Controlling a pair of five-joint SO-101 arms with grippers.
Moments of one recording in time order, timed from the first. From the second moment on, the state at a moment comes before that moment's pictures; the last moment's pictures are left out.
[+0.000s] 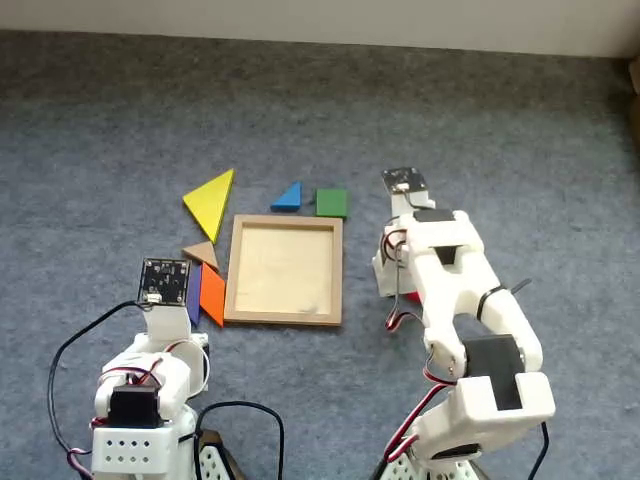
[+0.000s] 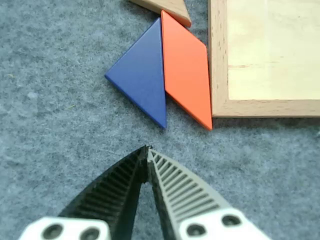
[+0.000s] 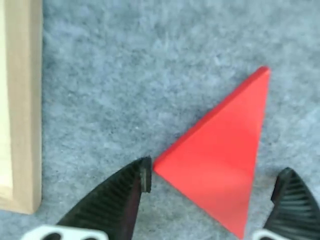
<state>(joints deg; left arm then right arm) -5.7 -102.4 96.0 75.3 5.3 -12.3 4.4 31.0 56.8 8.6</state>
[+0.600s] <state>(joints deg) -5.7 -102.4 96.0 75.3 5.3 -12.3 4.4 31.0 53.8 8.6</state>
